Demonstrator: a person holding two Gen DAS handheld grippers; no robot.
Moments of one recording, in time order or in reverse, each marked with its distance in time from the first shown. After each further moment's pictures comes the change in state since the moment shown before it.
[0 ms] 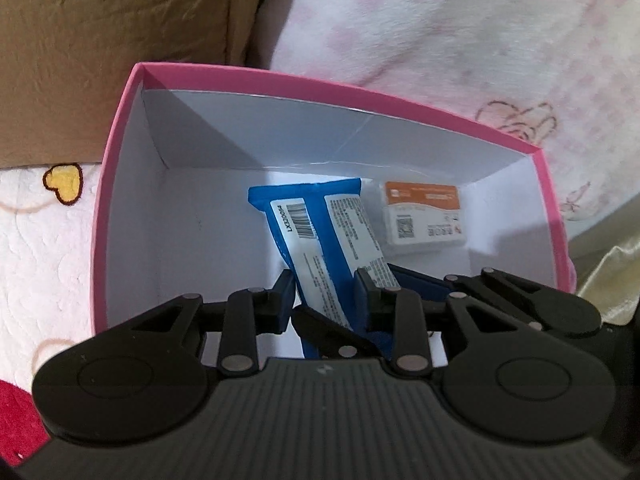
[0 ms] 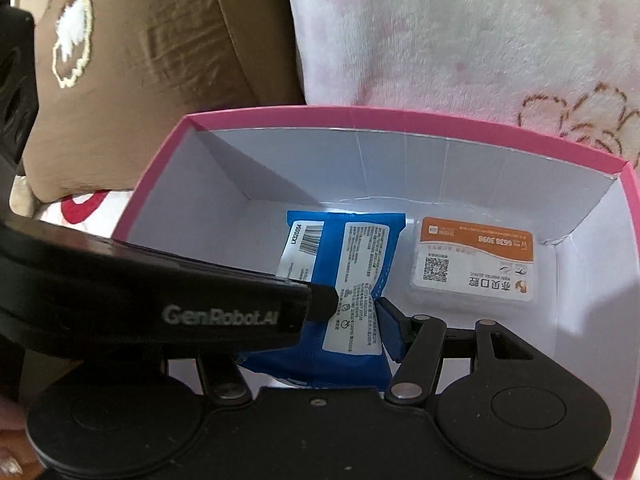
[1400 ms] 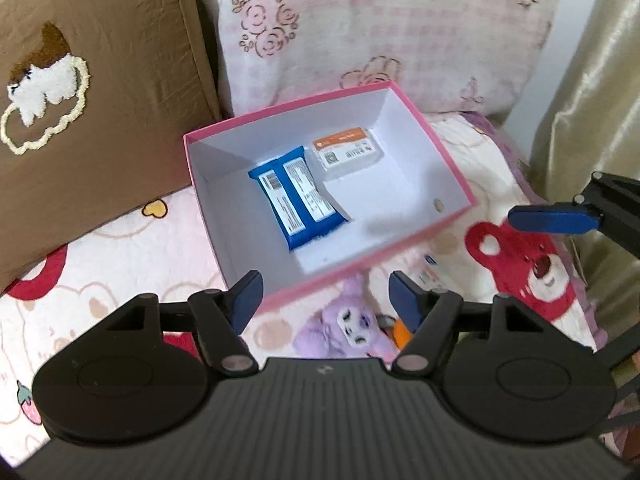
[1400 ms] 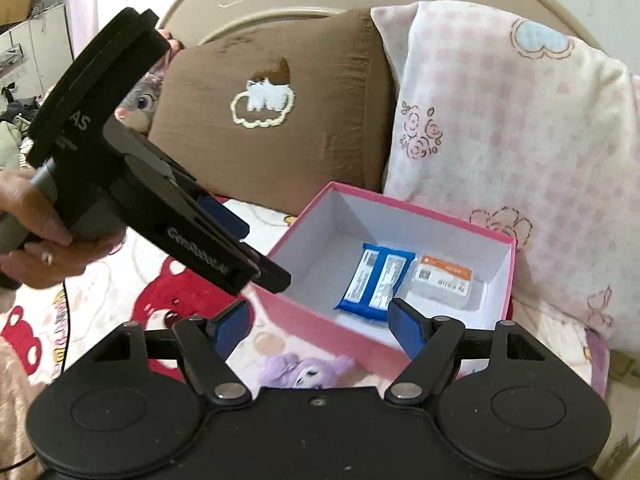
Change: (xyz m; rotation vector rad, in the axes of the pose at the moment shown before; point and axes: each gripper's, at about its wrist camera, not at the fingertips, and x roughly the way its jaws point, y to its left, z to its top) left arm -0.201 -0.064 -0.096 0.421 -0.036 0.103; right arm -0.236 0.061 -0.108 -0.265 -0.227 0.031
